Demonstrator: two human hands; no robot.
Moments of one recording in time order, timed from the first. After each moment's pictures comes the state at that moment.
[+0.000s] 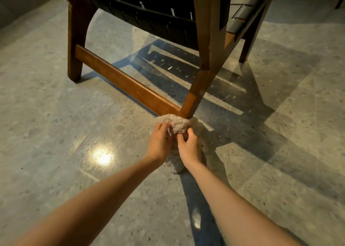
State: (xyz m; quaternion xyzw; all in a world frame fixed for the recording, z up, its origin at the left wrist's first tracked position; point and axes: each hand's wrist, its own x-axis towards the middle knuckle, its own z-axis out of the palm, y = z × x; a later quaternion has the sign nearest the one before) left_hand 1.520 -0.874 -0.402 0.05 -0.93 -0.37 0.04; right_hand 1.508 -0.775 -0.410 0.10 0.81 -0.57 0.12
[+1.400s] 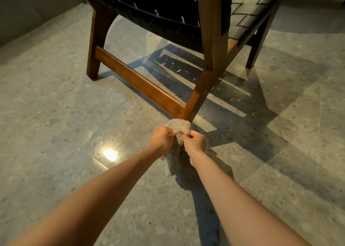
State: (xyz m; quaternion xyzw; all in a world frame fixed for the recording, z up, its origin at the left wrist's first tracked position) left_hand 1.531 -0.867 -0.368 0.18 -0.92 -0.30 -0.14; right_hand 1.520 -0.766 -0.391 0.21 0.79 -0.55 0.17
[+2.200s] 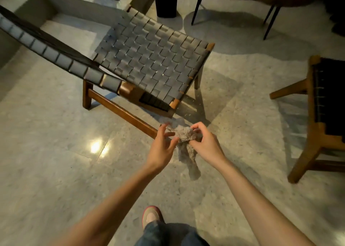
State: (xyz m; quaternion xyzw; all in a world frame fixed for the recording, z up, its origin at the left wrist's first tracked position) left_hand 1.577 -0.769 0.103 0.13 -0.77 -0.61 -0.14; right_hand 1.545 -0.618 0.090 0.01 0.86 -0.48 0.18
